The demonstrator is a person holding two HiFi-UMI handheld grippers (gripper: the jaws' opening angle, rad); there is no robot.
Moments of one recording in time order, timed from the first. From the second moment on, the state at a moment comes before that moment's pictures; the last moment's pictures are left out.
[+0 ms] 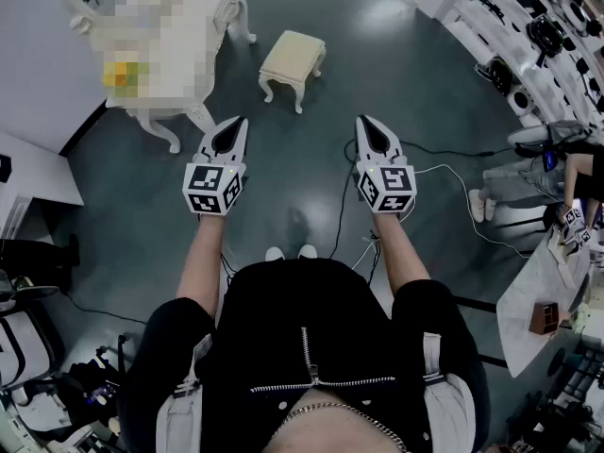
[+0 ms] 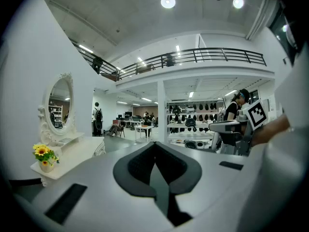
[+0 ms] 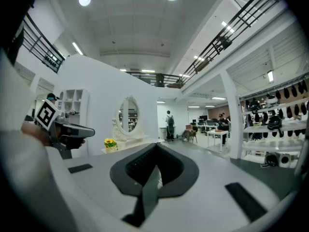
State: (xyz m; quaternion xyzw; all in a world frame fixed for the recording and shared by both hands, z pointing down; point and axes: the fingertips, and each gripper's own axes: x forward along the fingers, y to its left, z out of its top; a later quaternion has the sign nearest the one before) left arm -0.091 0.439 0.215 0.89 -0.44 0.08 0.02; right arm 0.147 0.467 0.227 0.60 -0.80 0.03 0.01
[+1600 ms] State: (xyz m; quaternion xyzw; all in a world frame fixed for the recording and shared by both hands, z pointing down) left arm -0.056 0.328 0.243 0.89 -0.45 0.08 0.03; right arm 0.162 0.345 0.252 0.57 -0.82 0.06 0.02
